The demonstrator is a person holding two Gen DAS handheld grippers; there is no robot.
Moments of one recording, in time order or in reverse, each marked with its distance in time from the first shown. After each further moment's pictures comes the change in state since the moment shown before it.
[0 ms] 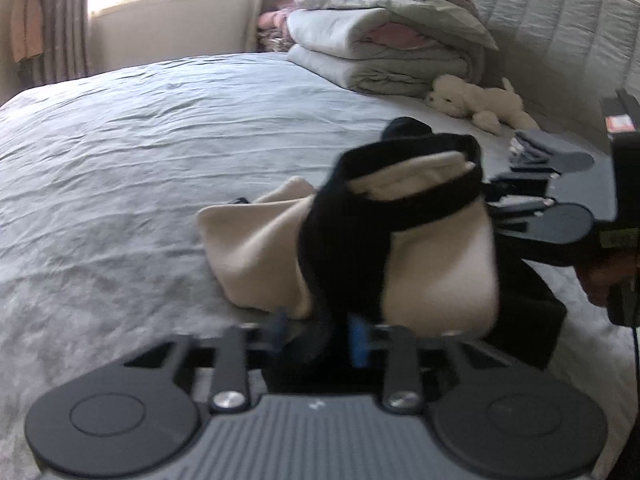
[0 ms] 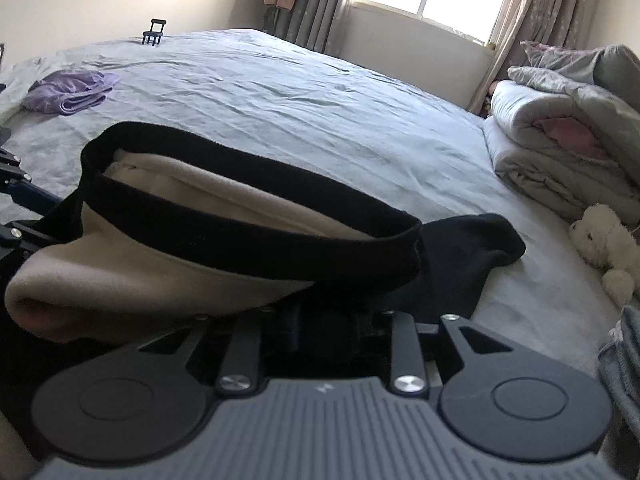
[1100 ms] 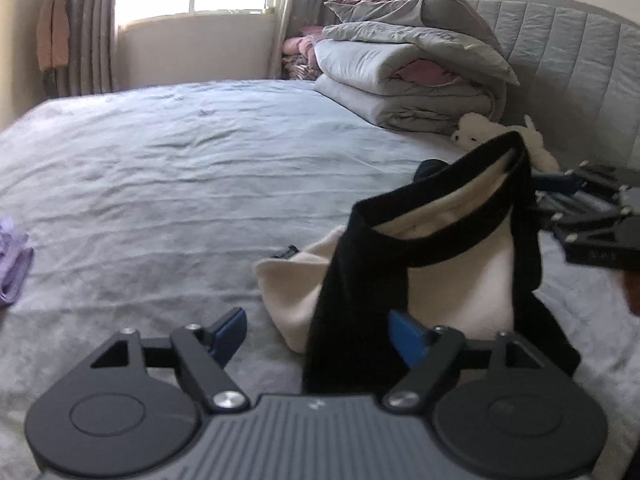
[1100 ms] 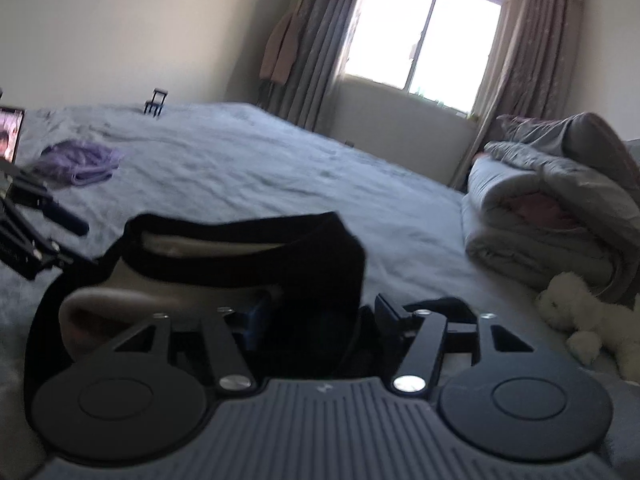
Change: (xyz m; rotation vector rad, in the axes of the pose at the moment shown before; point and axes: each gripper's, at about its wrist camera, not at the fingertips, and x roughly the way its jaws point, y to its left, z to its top) left arm -0.021 0.027 0.018 -0.051 -0.077 0.036; right arm -0.049 -0.023 0.016 -0.012 -0.218 -0.007
